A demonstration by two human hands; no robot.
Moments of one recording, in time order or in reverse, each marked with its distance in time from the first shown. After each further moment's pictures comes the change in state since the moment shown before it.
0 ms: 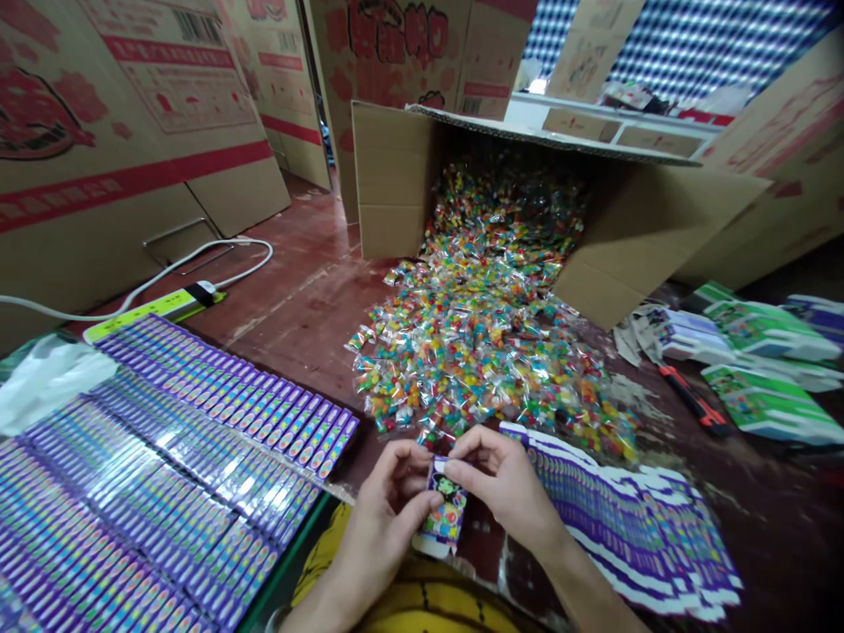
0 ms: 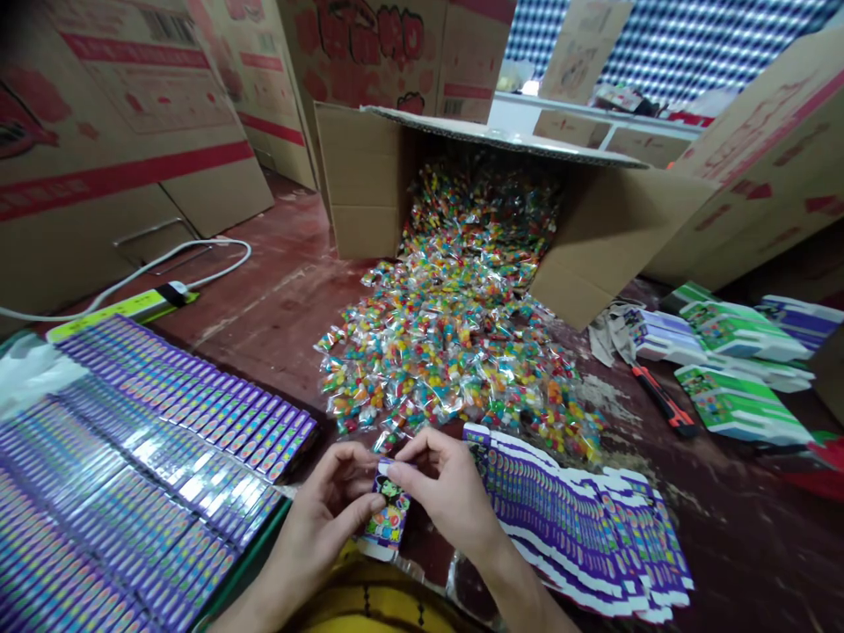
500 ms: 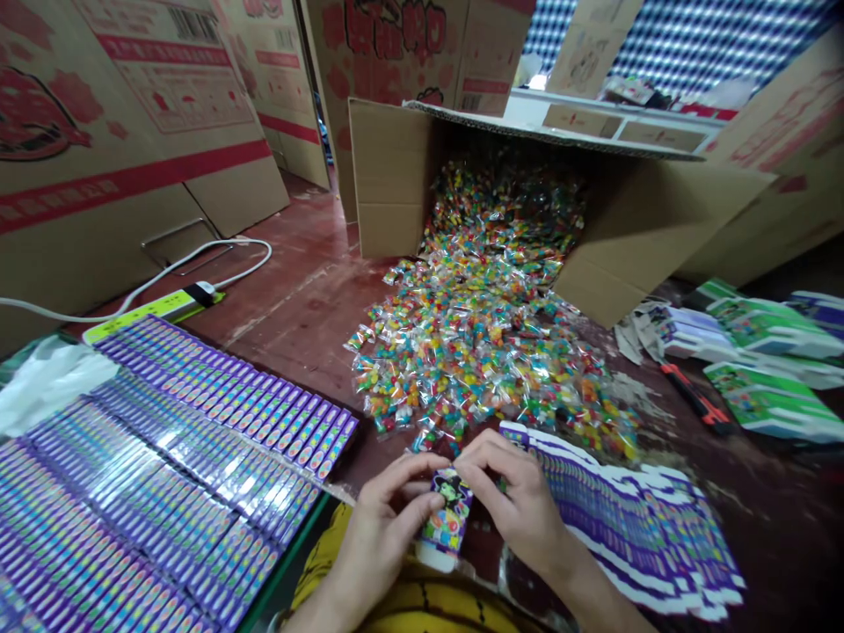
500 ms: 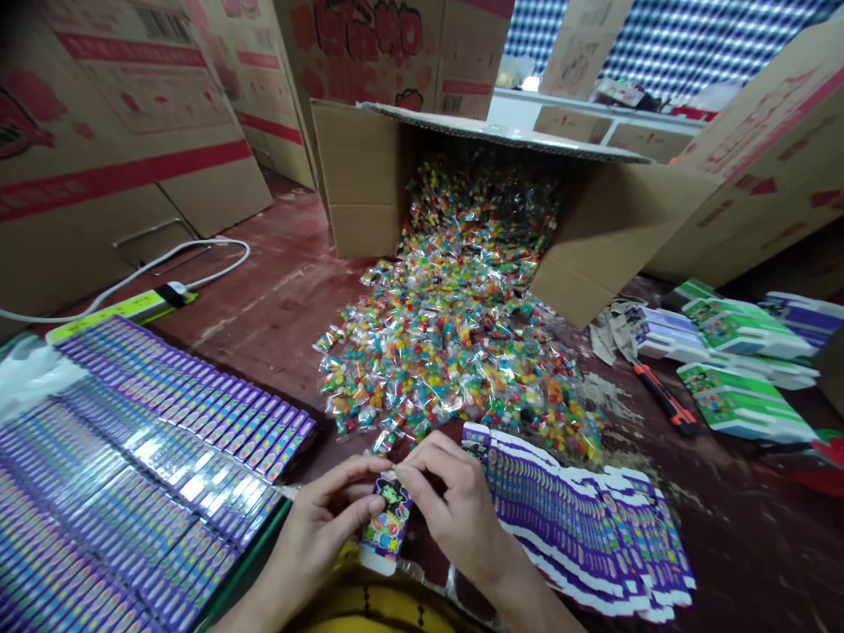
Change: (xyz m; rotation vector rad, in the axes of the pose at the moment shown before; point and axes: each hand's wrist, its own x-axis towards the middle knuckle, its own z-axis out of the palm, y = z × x) left_hand -0.002 0.001 -0.001 0.155 -0.021 -0.078; right_hand -0.016 -0.007 -0.006 -0.348 0.014 -0.329
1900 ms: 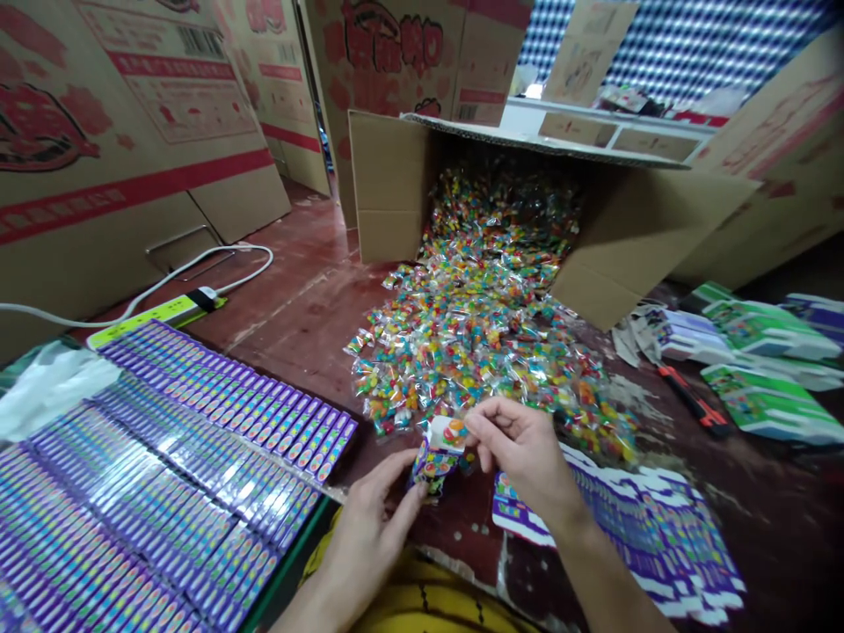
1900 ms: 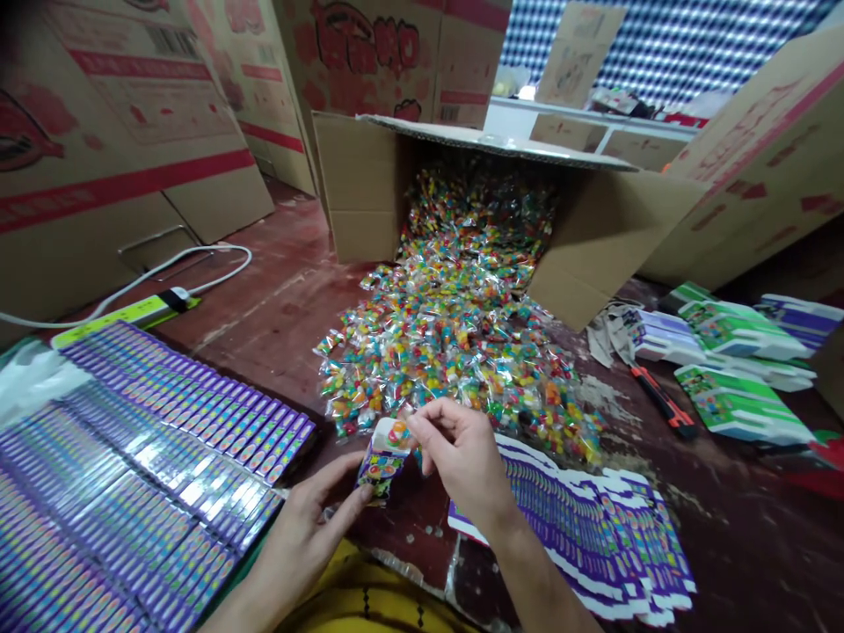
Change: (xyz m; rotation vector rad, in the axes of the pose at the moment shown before) left_hand -0.002 0.021 -0.010 0.522 0.095 0.169; right_hand 0.036 -0.012 -0.016 0.245 0.133 0.228
